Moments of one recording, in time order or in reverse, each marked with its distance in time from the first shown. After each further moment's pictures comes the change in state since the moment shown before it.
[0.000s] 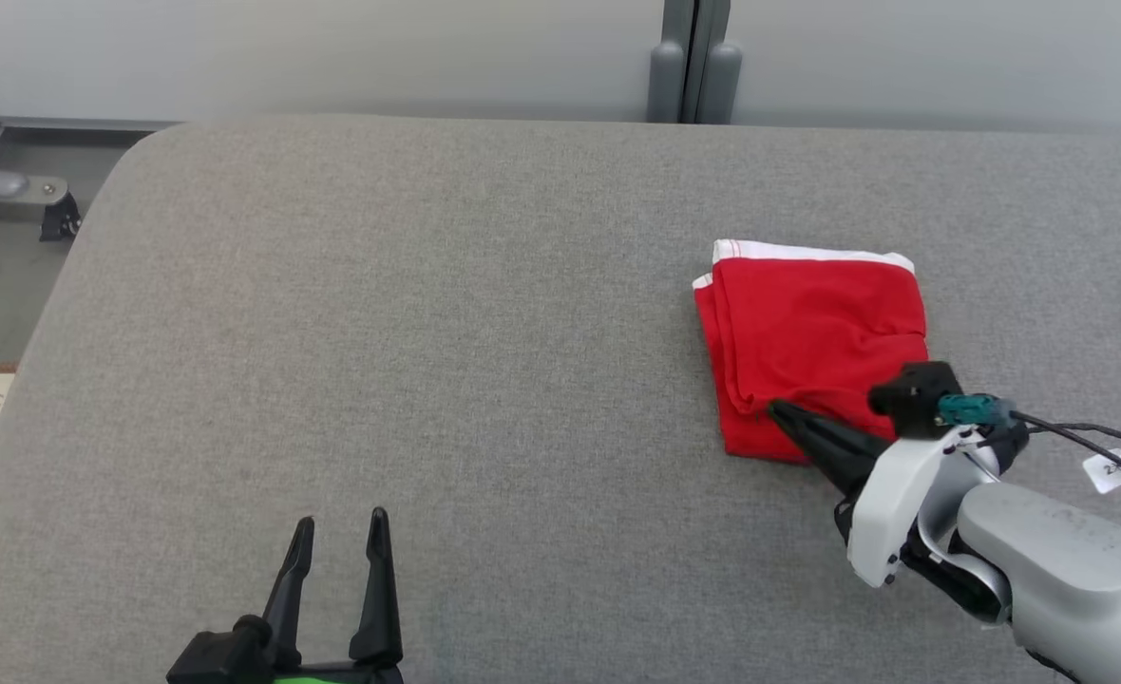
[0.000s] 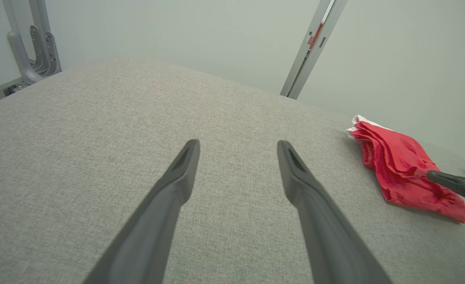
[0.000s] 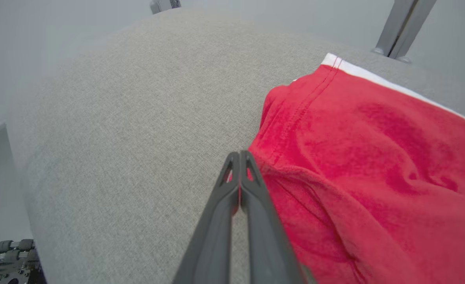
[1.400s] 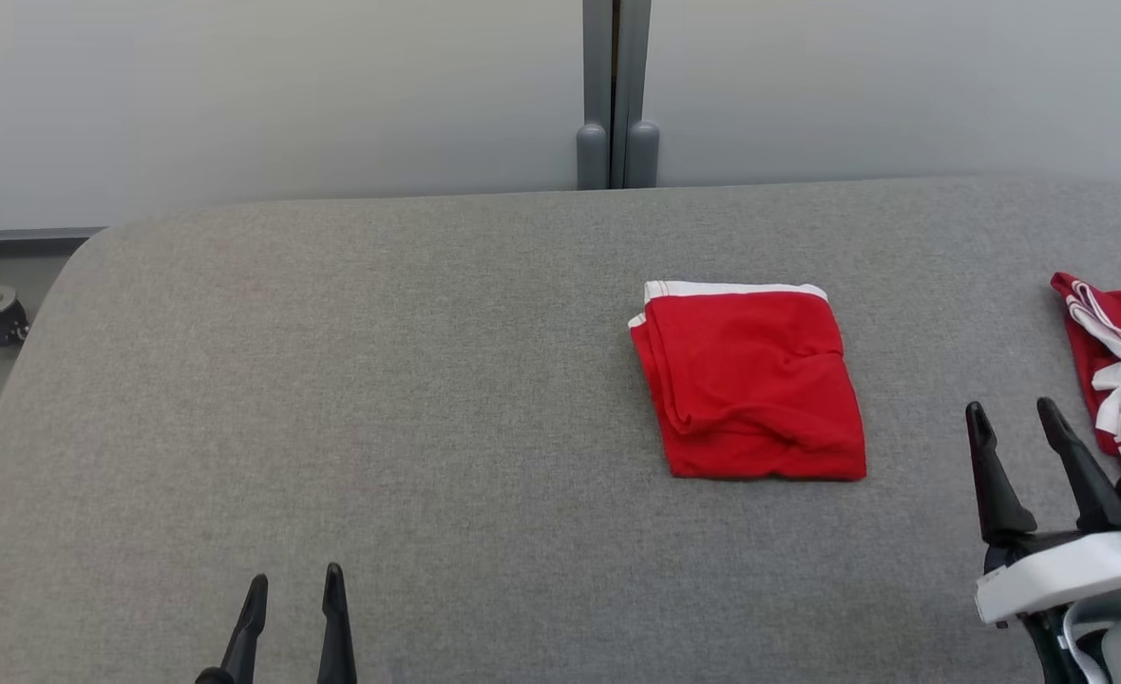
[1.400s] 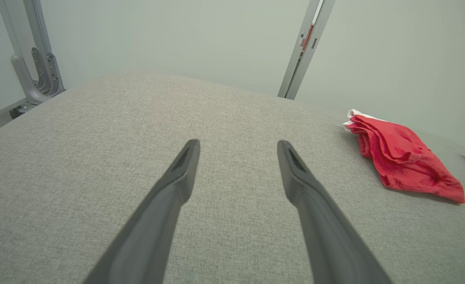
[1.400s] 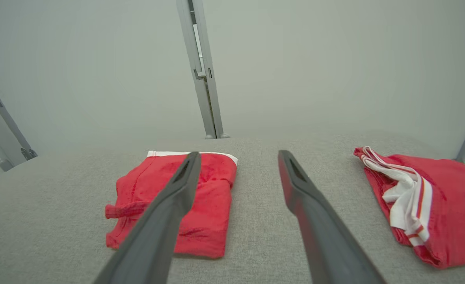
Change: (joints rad) left arm 0.093 0.000 0.106 0.012 0.066 -0.035 0.000; right arm 0.674 0.308 -1.168 -0.312 -0.561 0.000 -0.006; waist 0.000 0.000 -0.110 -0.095
